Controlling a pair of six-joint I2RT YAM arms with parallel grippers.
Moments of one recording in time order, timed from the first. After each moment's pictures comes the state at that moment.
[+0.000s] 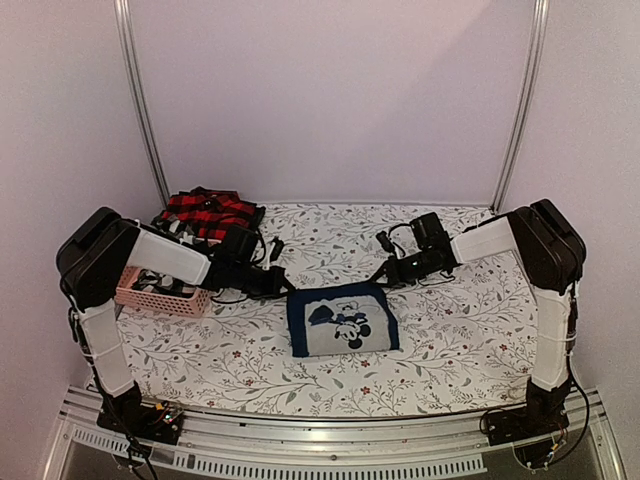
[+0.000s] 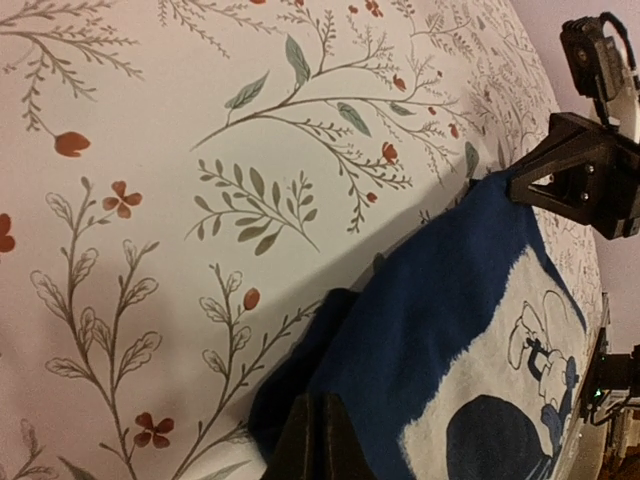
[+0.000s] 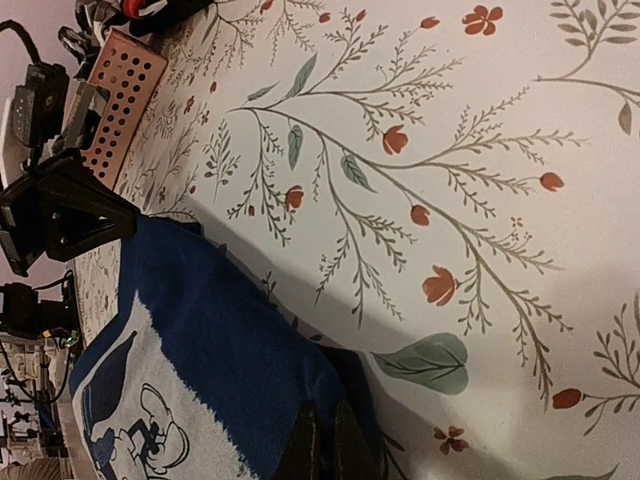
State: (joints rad) left arm -0.57 1.90 0.97 0.14 0.37 -0.51; right arm 0.45 2.10 1.23 -0.03 -0.69 0.26
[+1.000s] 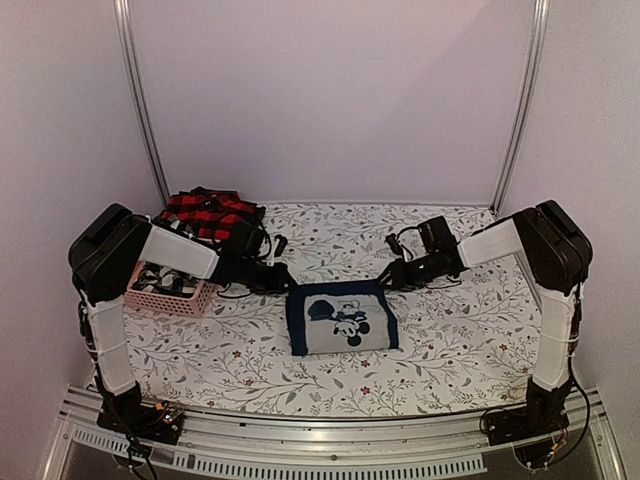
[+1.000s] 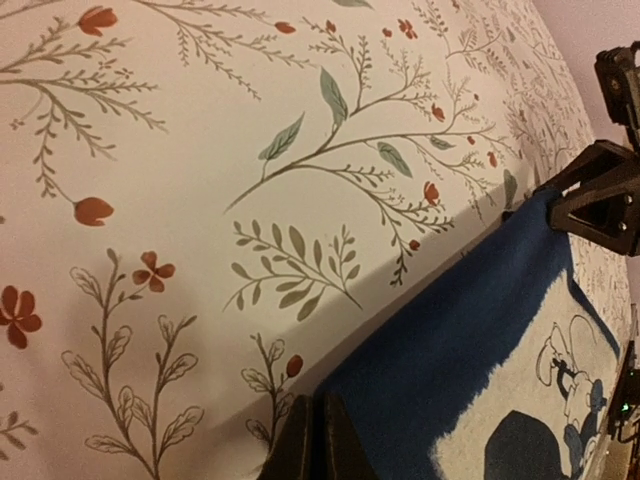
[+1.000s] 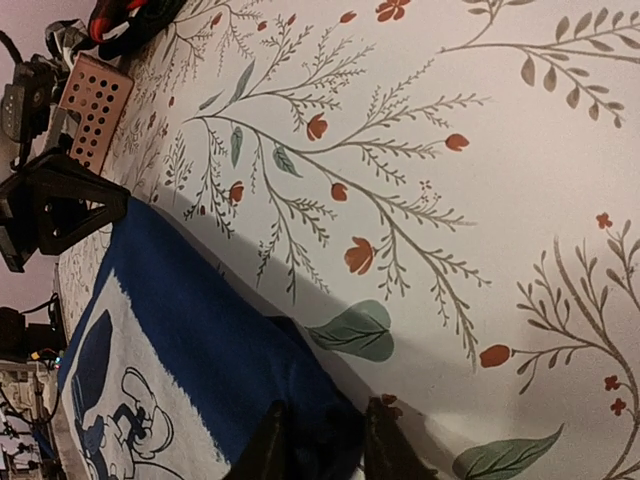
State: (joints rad) left arm -0.56 1.98 1.06 0.11 0.31 -0.46; right arm 0.42 2.06 1.14 0.03 -0.64 0.30
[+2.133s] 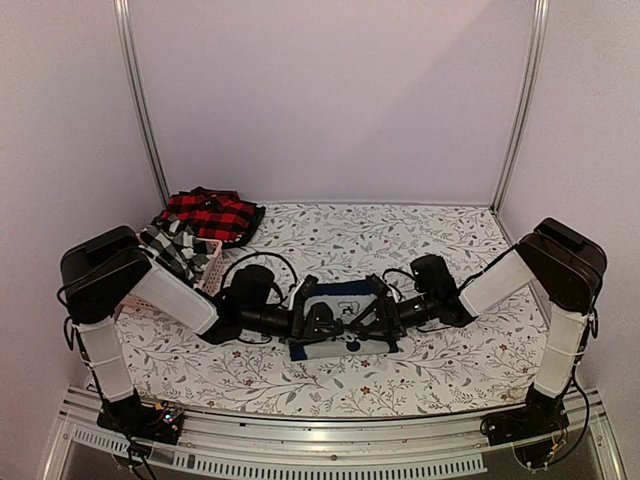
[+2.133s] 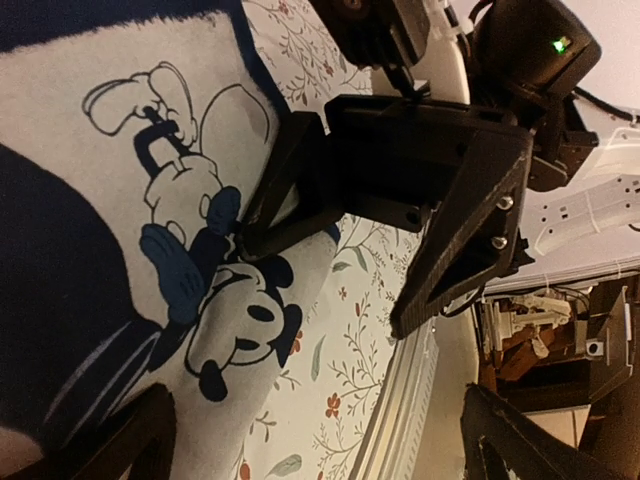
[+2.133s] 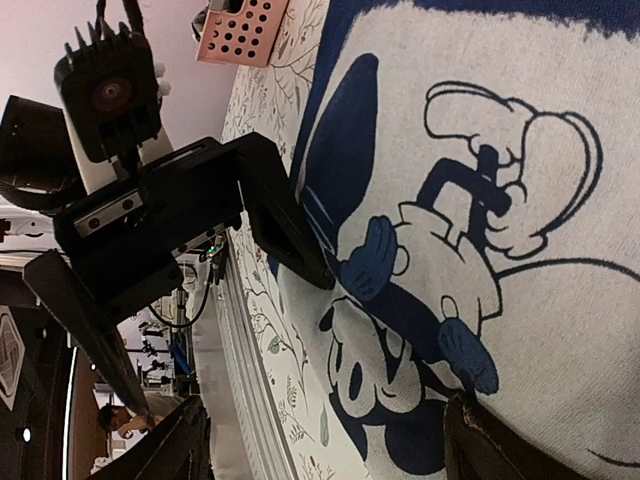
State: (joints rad) left arm -0.86 1.87 0.72 0.65 0.60 -0.84; right arm 0.66 1.90 0.74 0.46 -0.90 0.71
